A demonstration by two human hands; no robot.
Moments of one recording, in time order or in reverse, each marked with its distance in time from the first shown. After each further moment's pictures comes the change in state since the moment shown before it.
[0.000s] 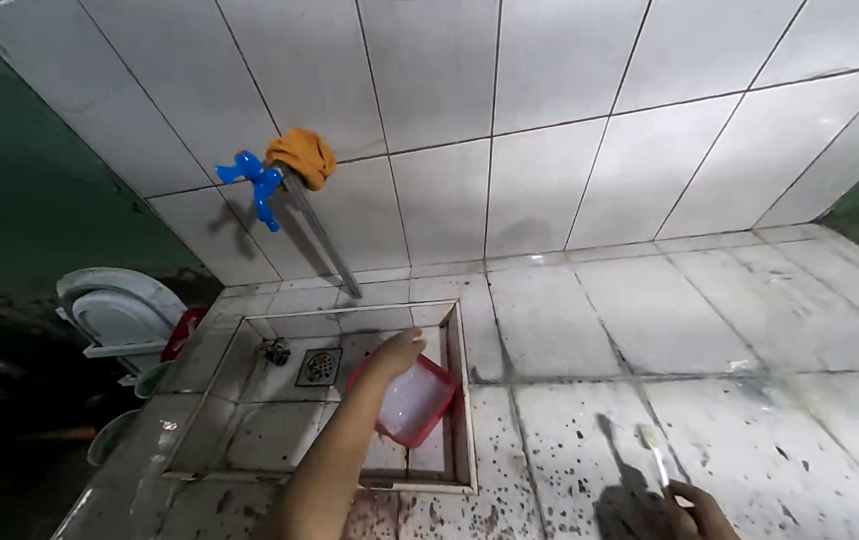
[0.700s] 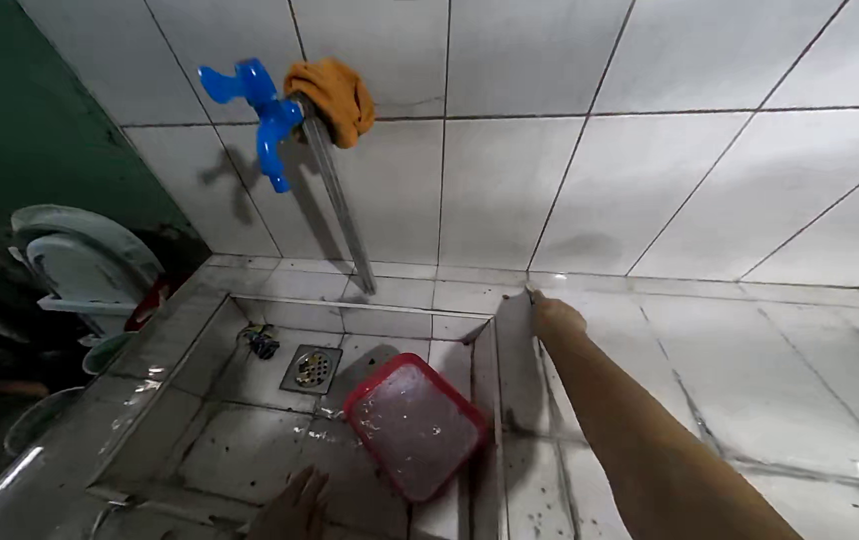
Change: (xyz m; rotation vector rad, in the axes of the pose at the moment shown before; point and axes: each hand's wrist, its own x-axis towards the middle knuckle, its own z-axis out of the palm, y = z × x) left_hand -0.150 -0.195 0.064 0.324 0.385 -0.139; right_hand 0.296 -0.256 0.167 -0.772 -0.092 -0.141
